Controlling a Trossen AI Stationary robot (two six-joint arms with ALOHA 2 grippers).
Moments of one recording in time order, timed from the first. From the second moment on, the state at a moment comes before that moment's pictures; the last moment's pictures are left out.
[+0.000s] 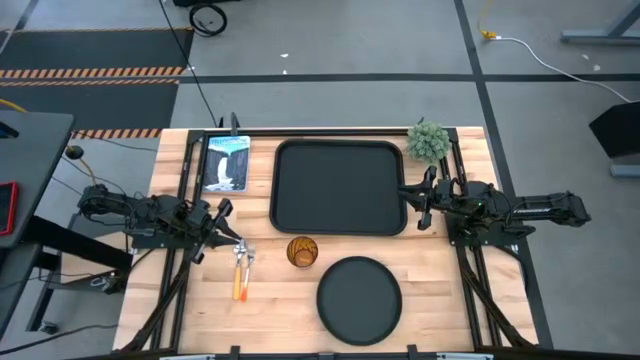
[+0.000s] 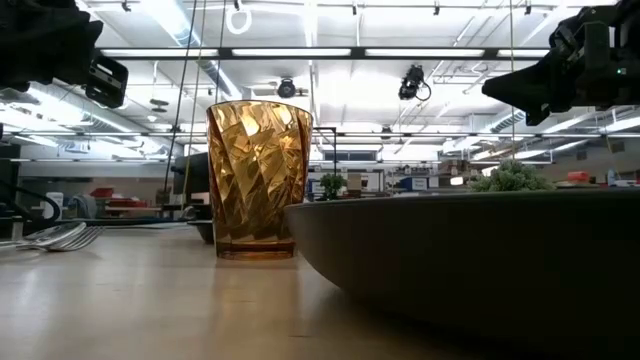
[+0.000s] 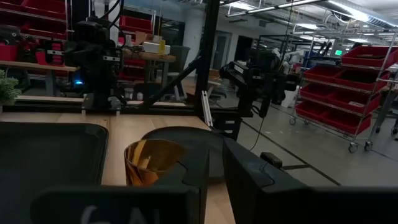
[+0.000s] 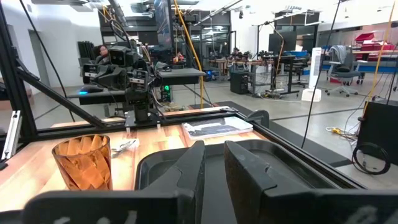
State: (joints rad) left arm -0.26 0.01 0.01 0.12 0.09 -0.17; right arm -0.04 0.15 0.01 0.24 0.21 0.00
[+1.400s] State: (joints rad) left arm -0.26 0.25 0.01 0.16 -0.14 -0.58; right arm -0.04 0.15 0.01 0.25 0.21 0.00
